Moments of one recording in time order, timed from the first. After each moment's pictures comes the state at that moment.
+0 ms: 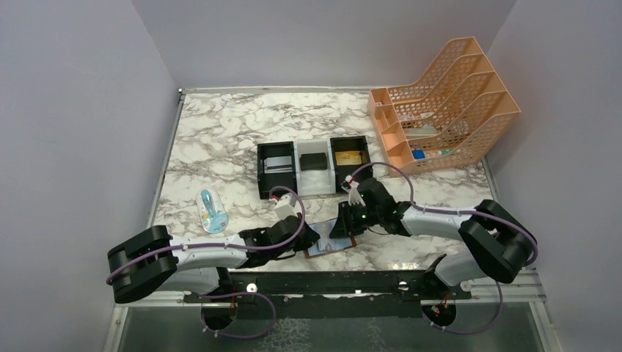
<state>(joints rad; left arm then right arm) -1.15 1.18 0.33 0.17 -0.31 -1.22 0.76 1.41 0.50 0.14 -0.45 0.58</state>
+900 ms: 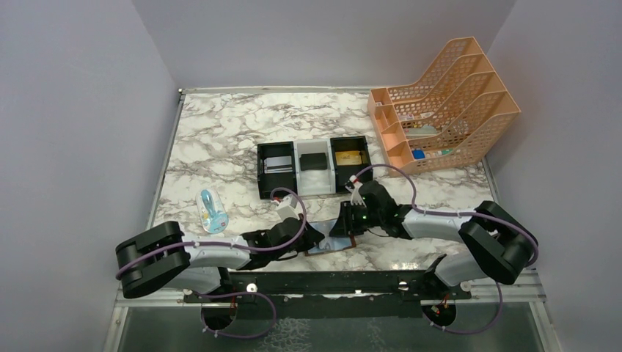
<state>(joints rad) -1.15 1.27 0.30 0.37 -0.27 -1.23 0.76 1.43 0.46 0.20 -0.38 0.67</state>
